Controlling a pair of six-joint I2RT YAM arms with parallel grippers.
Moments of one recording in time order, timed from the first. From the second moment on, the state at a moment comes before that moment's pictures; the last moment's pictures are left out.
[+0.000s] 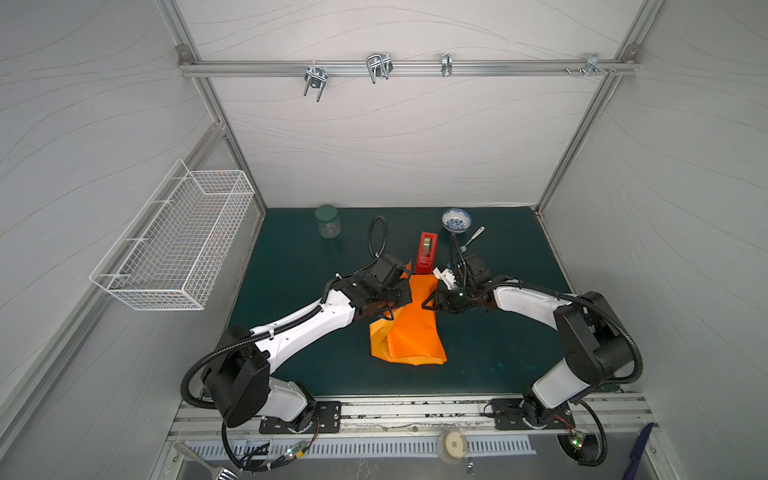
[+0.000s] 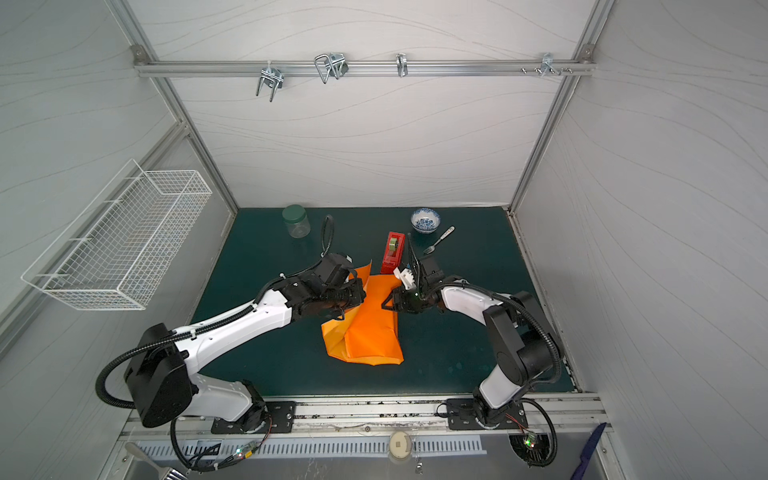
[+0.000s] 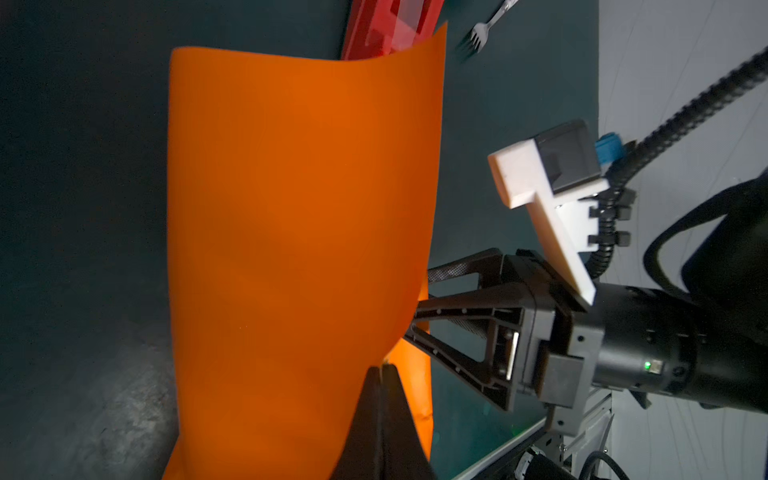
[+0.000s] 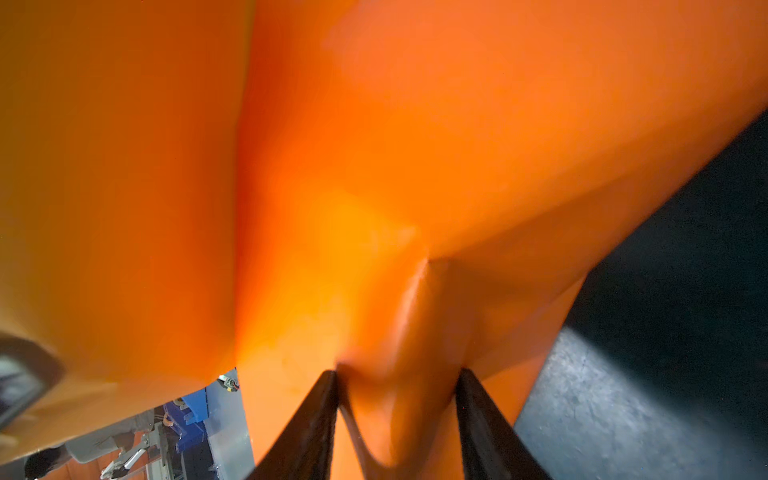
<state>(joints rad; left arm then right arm) -0.75 1.40 1.03 -0.48 0.03 -0.92 0.53 1.60 0.85 -0.26 -0.66 0.42</state>
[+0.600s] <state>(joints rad) -0.81 1.55 1.03 -0.38 0.05 -0.99 0.53 1.60 0.85 -0.26 -0.66 0.43</state>
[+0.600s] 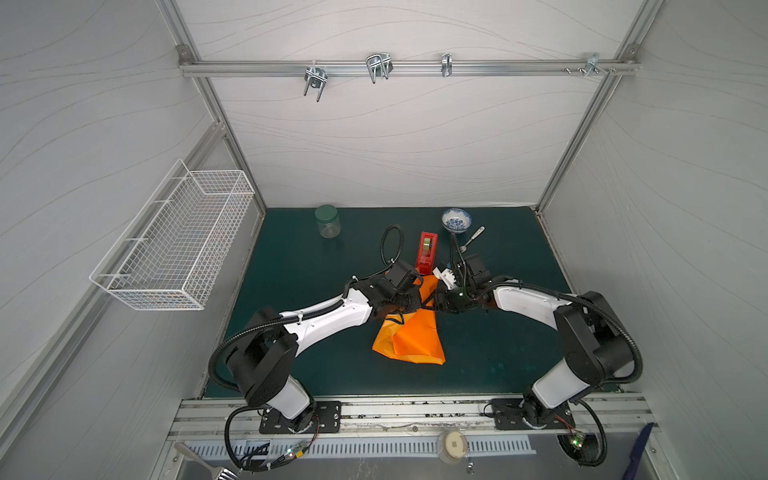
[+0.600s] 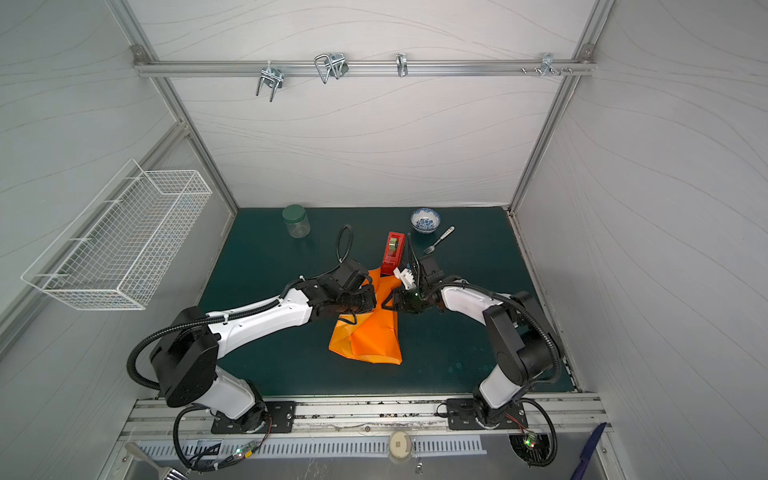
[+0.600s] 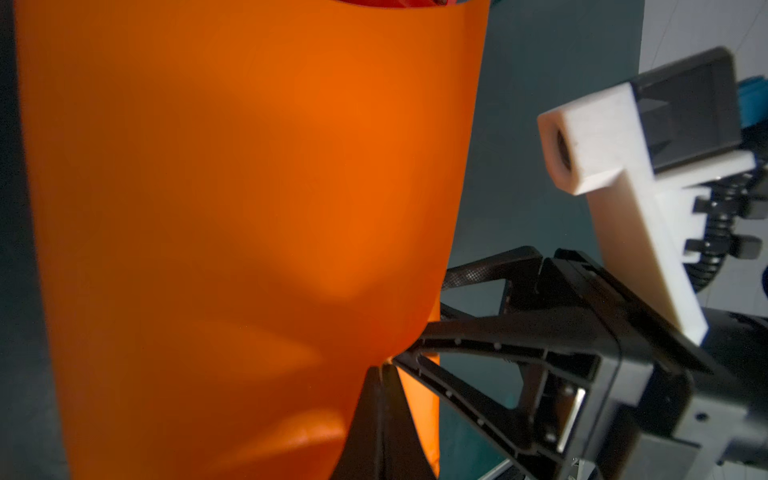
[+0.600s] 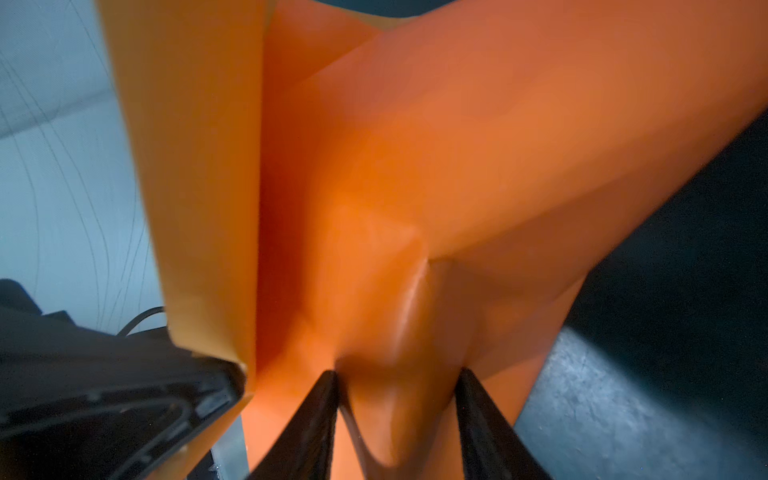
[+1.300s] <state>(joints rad) -0.81 1.58 1.00 -0.28 0.06 -1.12 0.53 1.60 0.84 -0.26 -0.66 0.45</state>
